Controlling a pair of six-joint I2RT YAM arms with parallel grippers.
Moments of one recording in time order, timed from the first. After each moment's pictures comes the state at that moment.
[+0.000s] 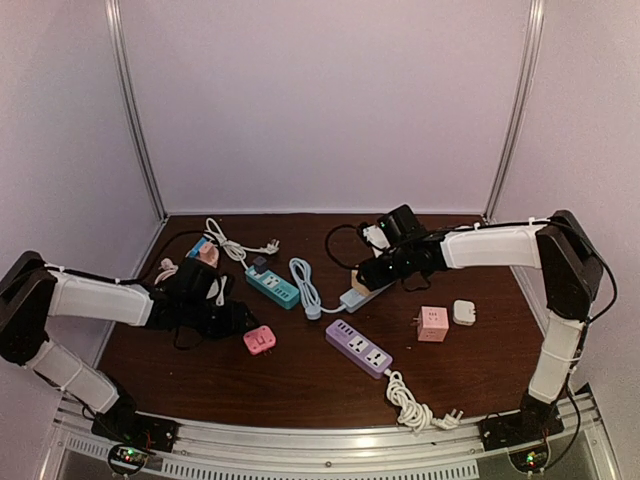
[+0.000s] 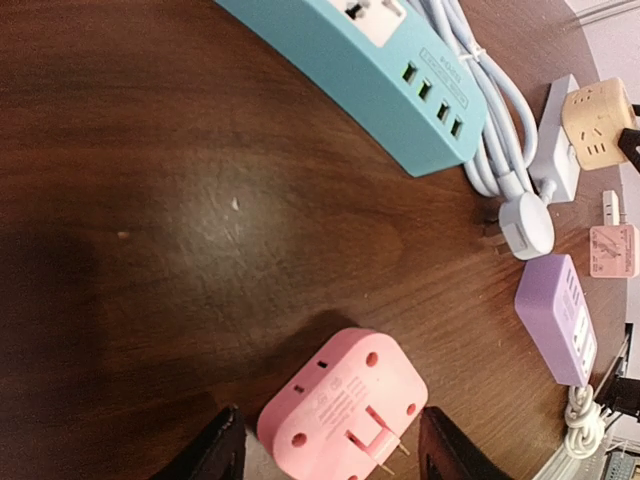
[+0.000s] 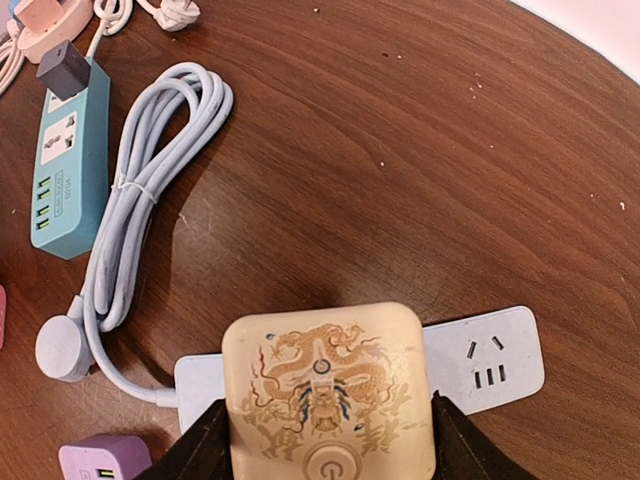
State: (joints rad) left arm -0.60 1.45 0.57 0.01 0.24 -0.69; right arm 0.66 1.86 1.26 -0.24 0.01 0.10
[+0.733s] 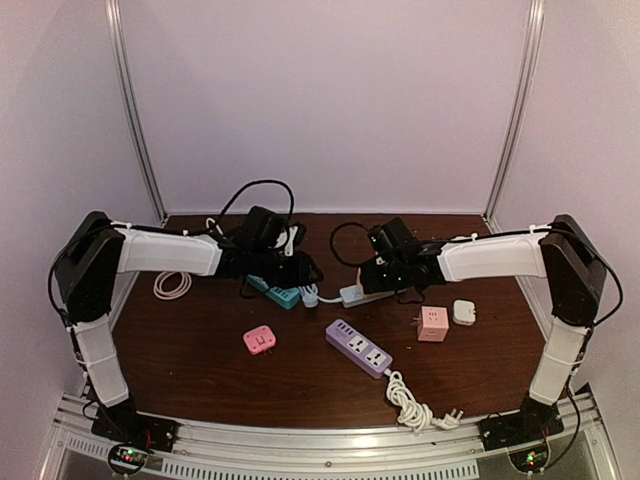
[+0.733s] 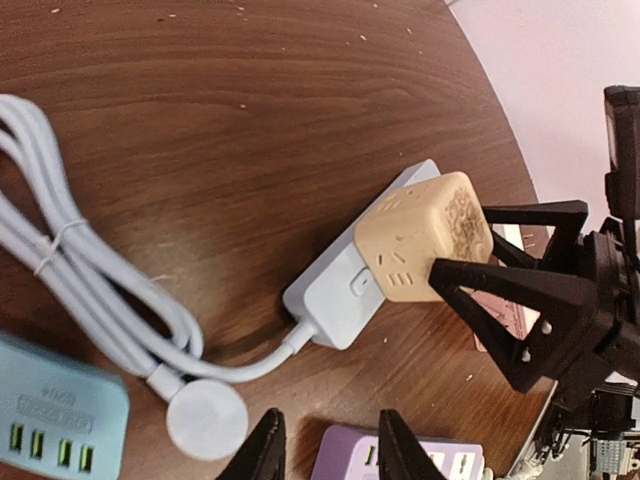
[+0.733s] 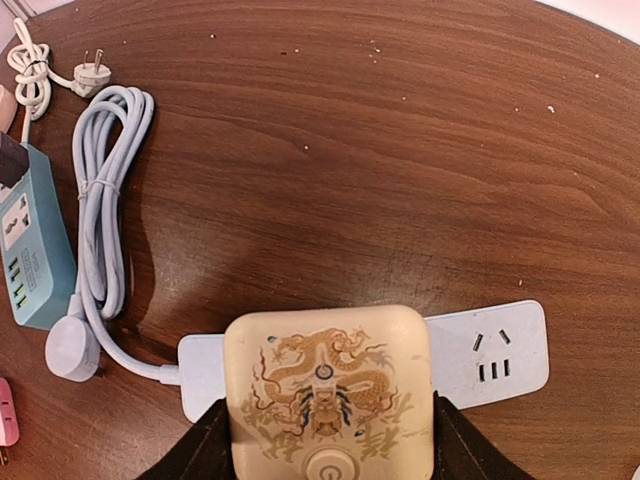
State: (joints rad) left arm -0.73 1.86 1.23 -0.07 0.28 -0.61; right arm 0.75 1.82 1.19 -0.22 0.27 0.46
